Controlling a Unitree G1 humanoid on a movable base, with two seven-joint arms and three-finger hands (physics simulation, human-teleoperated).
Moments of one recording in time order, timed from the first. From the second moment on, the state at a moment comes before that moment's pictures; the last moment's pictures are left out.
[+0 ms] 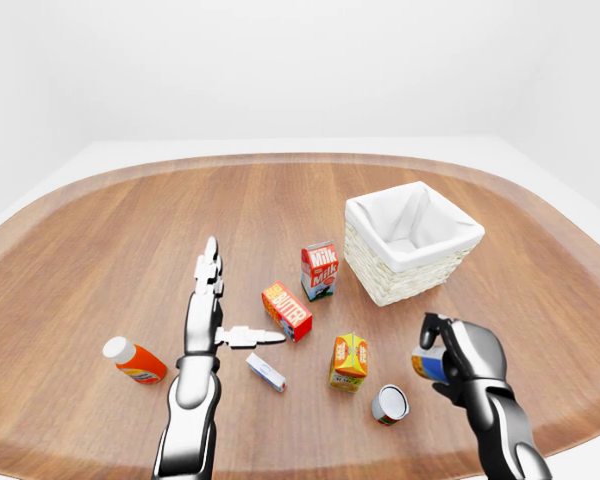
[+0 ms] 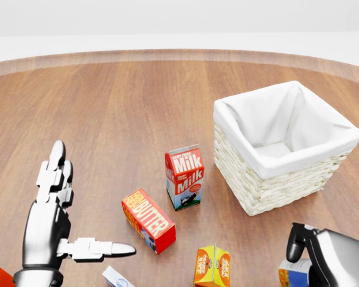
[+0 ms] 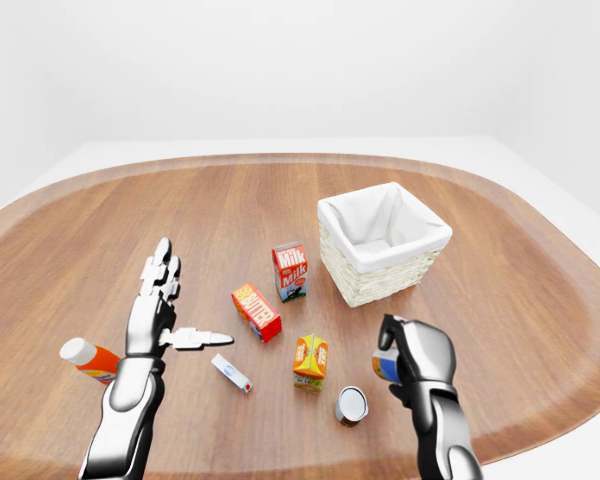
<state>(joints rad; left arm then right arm) 0.08 0.01 0.01 -0.17 0.11 -0.09 -0.01 0.20 -0.17 -0.20 -0.02 -1.07 -0.09 -0.08</state>
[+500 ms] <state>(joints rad) 0.09 0.01 0.01 -0.17 0.11 -0.09 -0.01 0.23 -0.10 -0.26 -0.26 -0.97 -0.09 0.01</state>
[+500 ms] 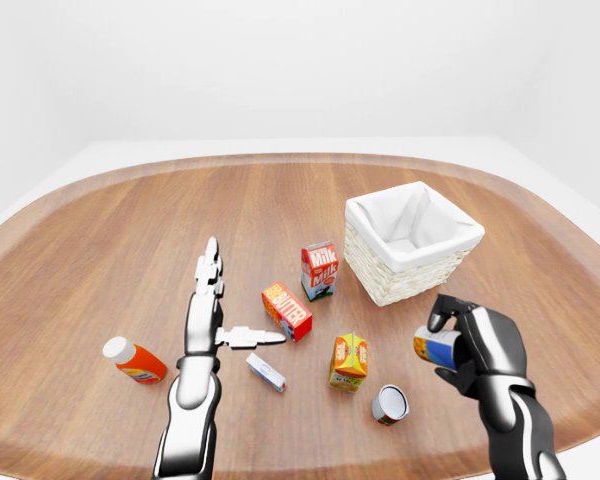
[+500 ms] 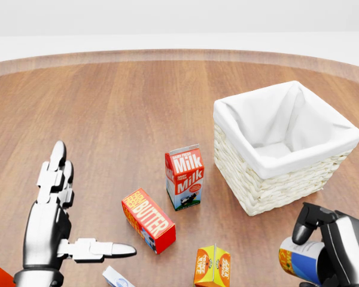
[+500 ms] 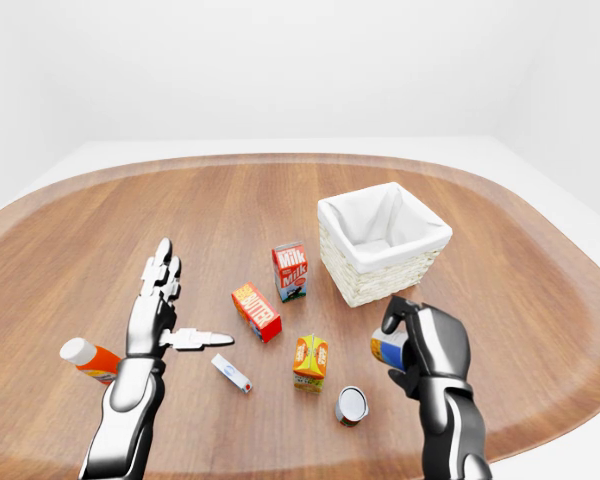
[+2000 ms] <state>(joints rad) 0.08 0.01 0.01 -0.16 0.11 -0.09 -0.01 -0.04 -0.14 -0.22 -0.41 -0.75 -0.09 0.07</state>
